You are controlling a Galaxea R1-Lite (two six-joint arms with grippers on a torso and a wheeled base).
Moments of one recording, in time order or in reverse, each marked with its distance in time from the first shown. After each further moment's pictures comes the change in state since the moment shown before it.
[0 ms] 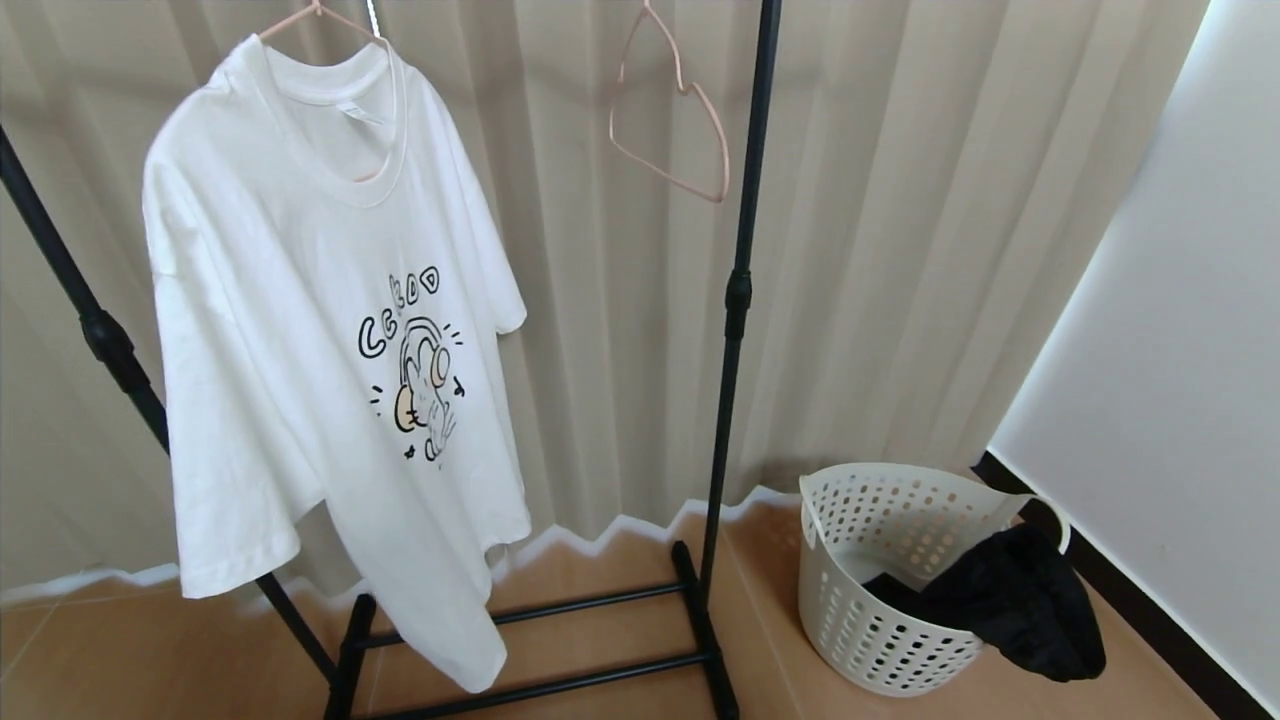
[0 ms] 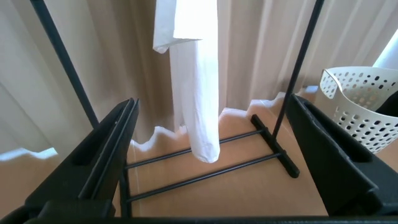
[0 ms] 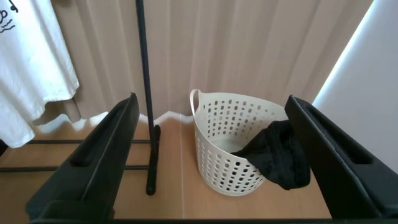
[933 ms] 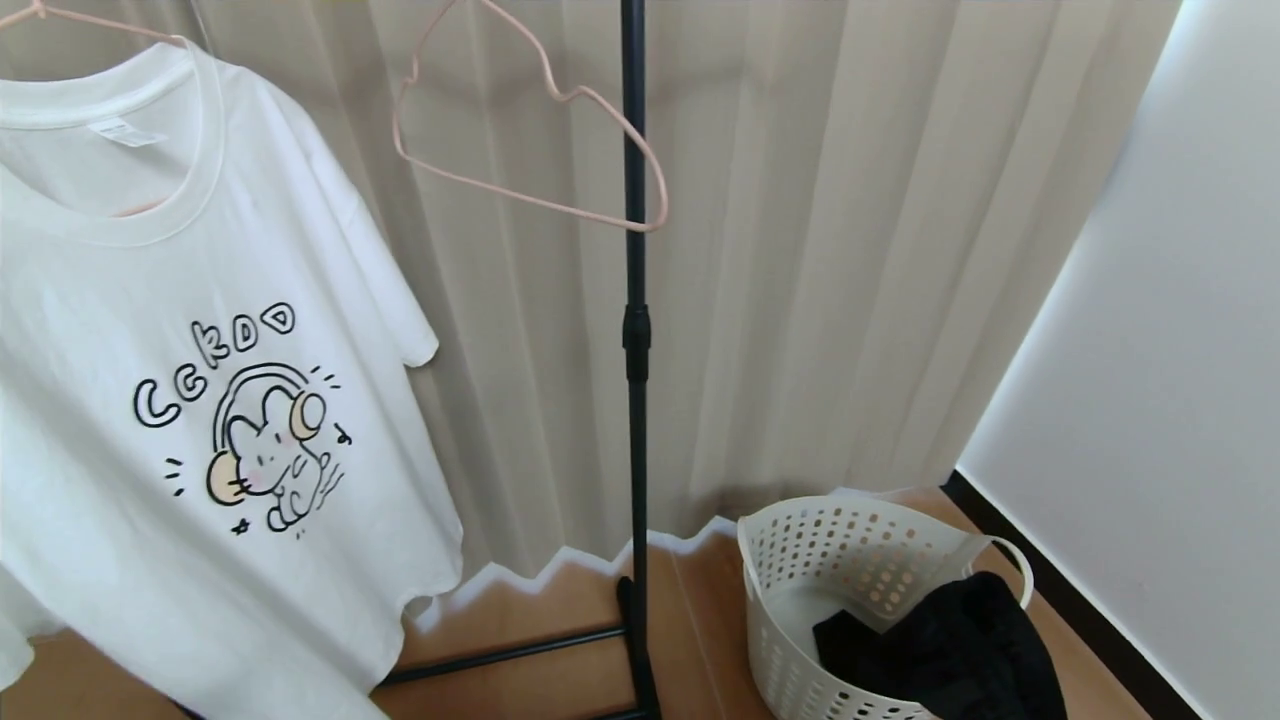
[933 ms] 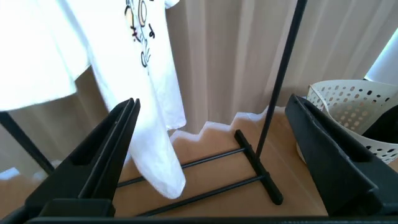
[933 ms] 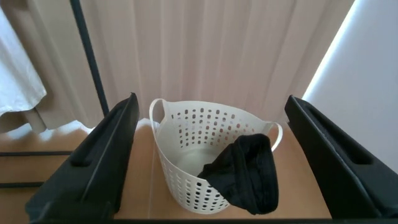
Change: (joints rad) left arm 0.000 0.000 0.000 0.000 0.001 -0.001; right arm 0.001 0.000 0.000 0.001 0.000 0.000
